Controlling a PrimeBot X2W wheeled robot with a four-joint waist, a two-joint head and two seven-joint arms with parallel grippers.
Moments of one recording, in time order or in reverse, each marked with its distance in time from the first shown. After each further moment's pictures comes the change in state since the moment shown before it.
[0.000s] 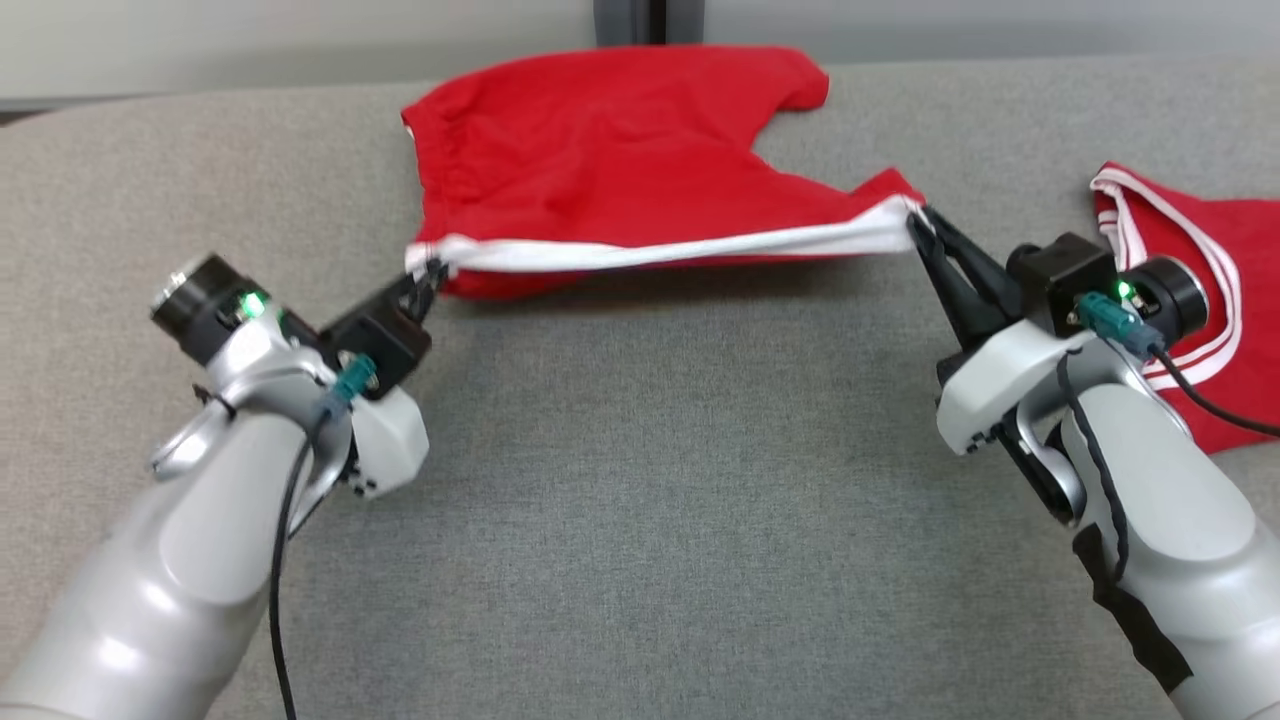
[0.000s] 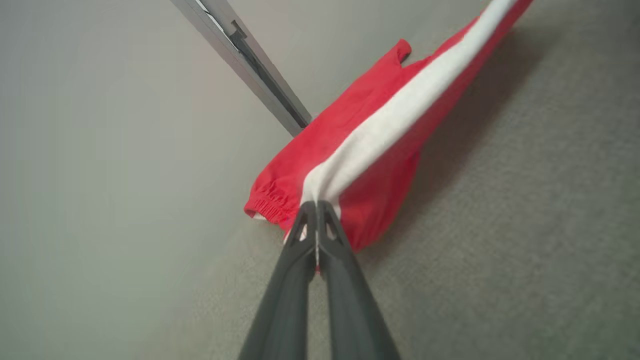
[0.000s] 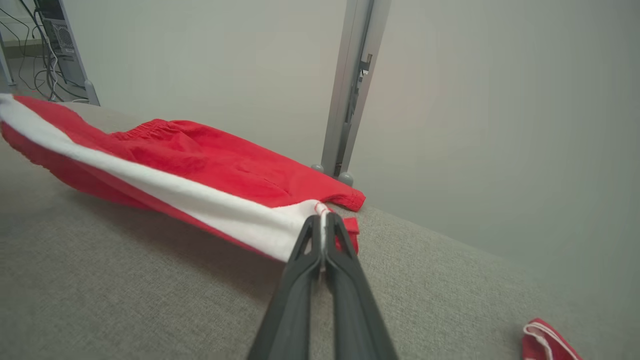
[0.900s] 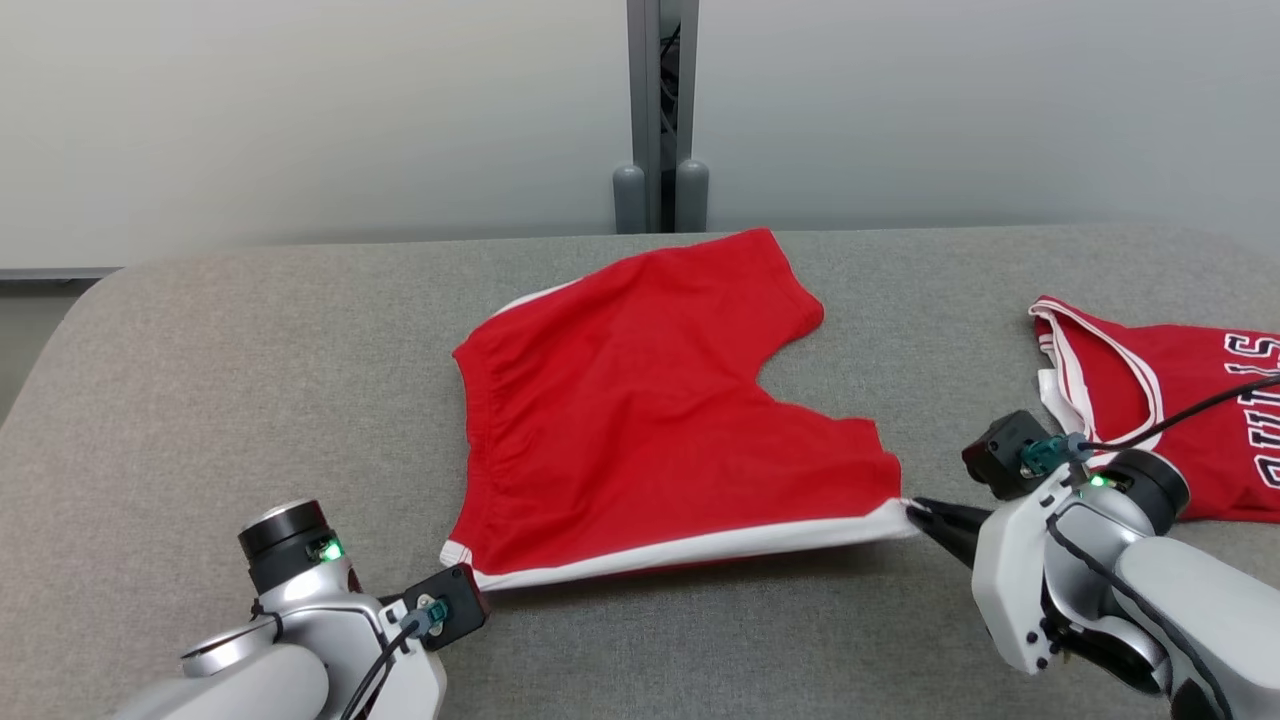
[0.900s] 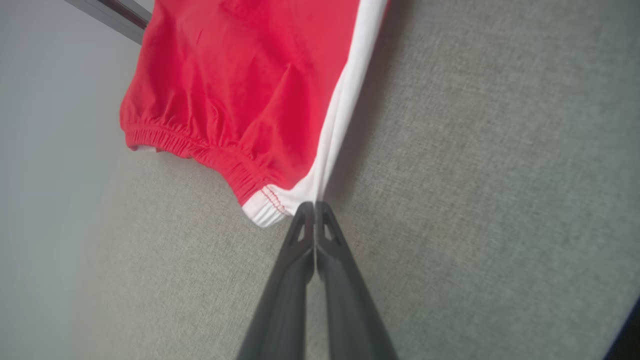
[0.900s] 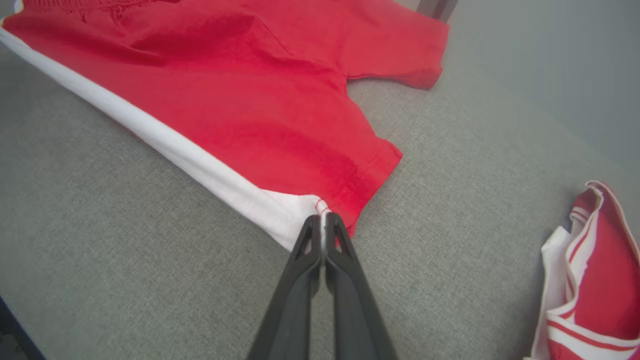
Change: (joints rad) left arm 0.177 0.271 -0.541 -0.356 -0.293 -0.035 0.384; right arm 0.118 -0.349 0.547 -0.275 0.507 0.000 0.465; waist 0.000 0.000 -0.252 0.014
